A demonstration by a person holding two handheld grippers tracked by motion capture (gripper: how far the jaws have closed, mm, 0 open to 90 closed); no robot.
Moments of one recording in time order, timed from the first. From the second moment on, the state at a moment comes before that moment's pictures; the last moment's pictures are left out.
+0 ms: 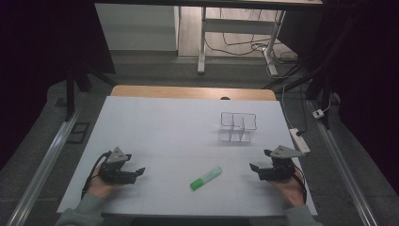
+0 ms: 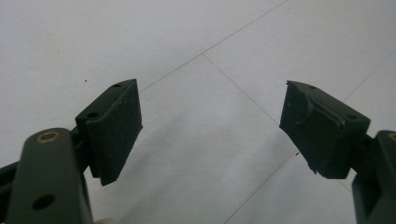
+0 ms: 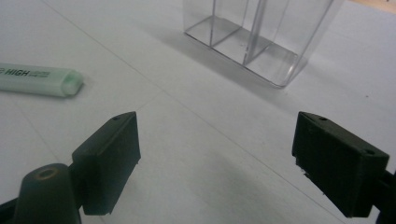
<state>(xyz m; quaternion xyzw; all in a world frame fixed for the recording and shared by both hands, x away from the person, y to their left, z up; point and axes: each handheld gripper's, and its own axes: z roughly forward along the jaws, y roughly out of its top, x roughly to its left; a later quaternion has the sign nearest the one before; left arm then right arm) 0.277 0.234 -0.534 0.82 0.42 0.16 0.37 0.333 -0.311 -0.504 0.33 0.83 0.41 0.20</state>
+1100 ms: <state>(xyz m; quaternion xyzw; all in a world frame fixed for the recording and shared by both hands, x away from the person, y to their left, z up) 0.280 0.236 -0.538 0.82 0.42 0.15 0.36 0.346 -0.307 -0.502 0.34 0.82 0.41 0.20</state>
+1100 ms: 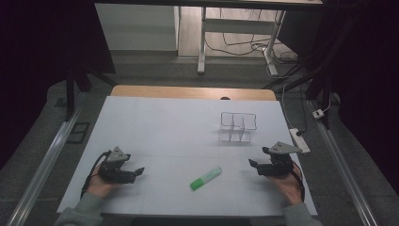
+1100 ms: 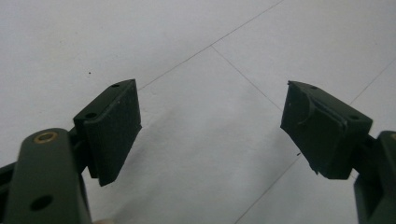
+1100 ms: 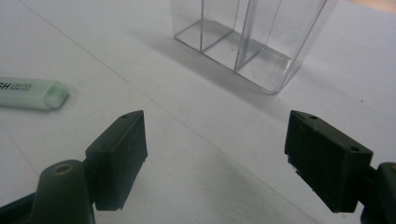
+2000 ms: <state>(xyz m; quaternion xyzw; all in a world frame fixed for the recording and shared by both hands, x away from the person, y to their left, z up) 0.281 0.234 -0.540 0.83 0.42 0.15 0.35 0.389 -0.321 -0.494 0.41 0.79 0.39 0.23</state>
